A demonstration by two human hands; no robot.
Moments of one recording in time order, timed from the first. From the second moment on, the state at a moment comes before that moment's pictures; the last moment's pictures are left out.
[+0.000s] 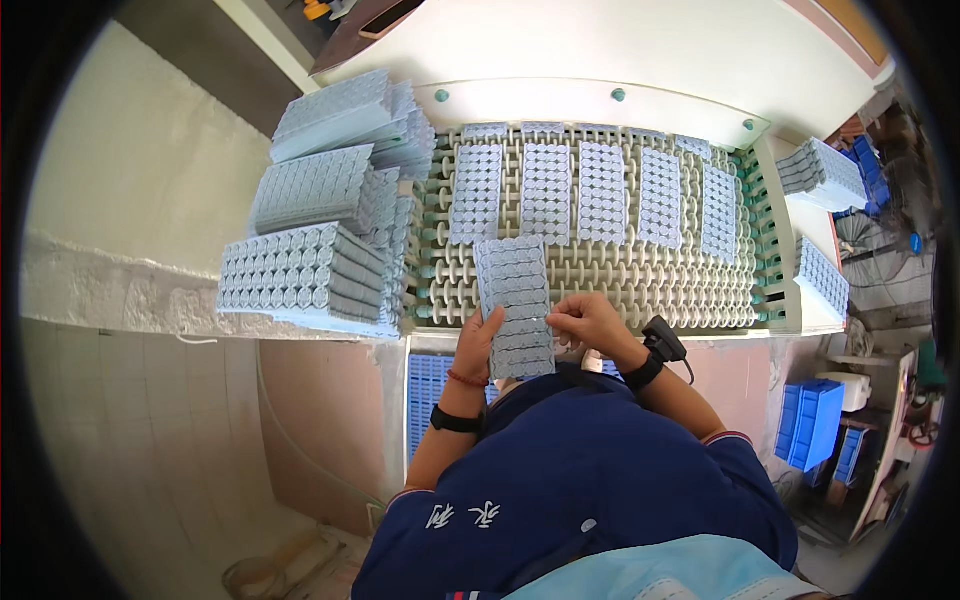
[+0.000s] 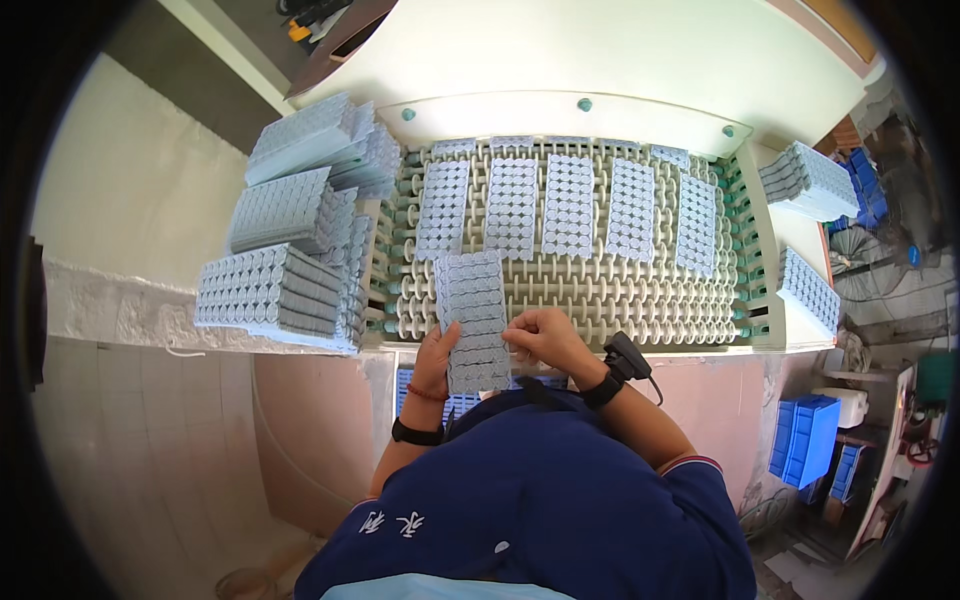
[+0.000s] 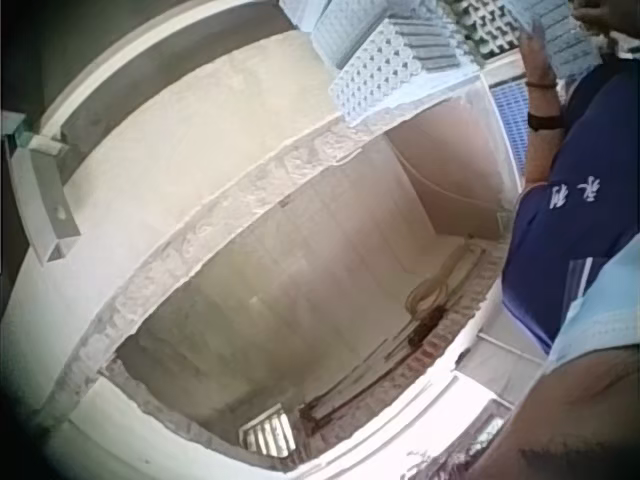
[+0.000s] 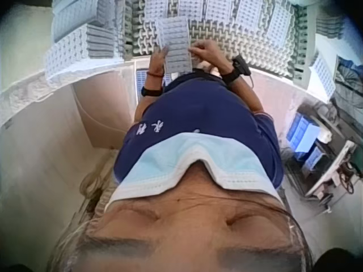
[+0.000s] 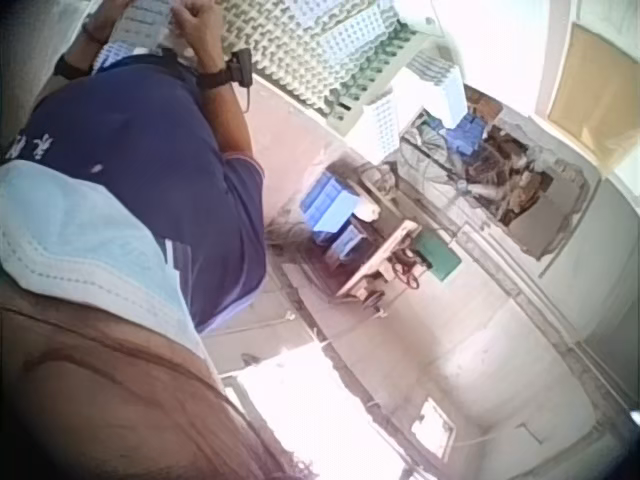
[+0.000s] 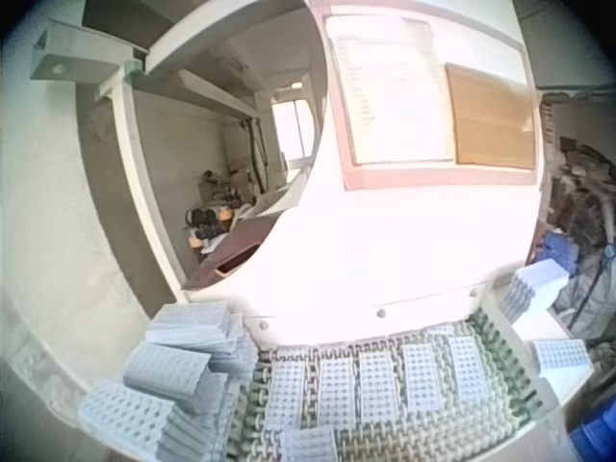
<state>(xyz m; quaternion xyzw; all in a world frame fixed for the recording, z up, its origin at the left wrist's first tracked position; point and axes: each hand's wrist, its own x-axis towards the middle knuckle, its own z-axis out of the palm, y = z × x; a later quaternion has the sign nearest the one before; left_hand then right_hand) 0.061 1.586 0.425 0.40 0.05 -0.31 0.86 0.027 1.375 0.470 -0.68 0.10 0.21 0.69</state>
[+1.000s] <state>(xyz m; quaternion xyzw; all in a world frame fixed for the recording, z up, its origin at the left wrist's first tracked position) 0.058 1.650 0.427 0.42 0.07 -0.27 0.86 0.046 1.431 0.446 -0.67 0.08 0.13 0.73</state>
